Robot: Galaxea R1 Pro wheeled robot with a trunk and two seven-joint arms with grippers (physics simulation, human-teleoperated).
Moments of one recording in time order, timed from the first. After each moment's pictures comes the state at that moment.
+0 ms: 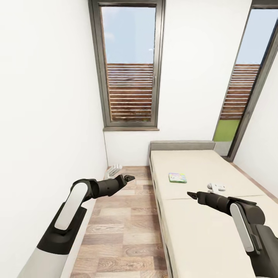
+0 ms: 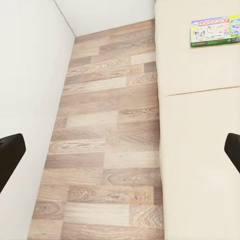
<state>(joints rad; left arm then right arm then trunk) -0.57 -0.02 -0.22 -1.52 1.34 0.88 0.65 -0.40 -0.18 -0.17 -1.52 -0.25 0.97 0.29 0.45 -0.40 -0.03</state>
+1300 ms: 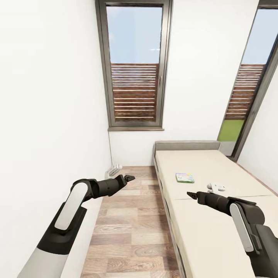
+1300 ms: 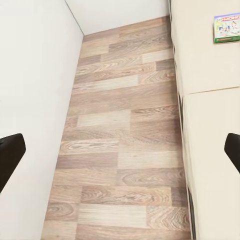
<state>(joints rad) -0.57 -0.02 -0.22 -1.52 1.34 0.88 0.65 -0.39 -0.18 -0.17 -1.52 -0.25 0.97 0.29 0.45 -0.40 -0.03</state>
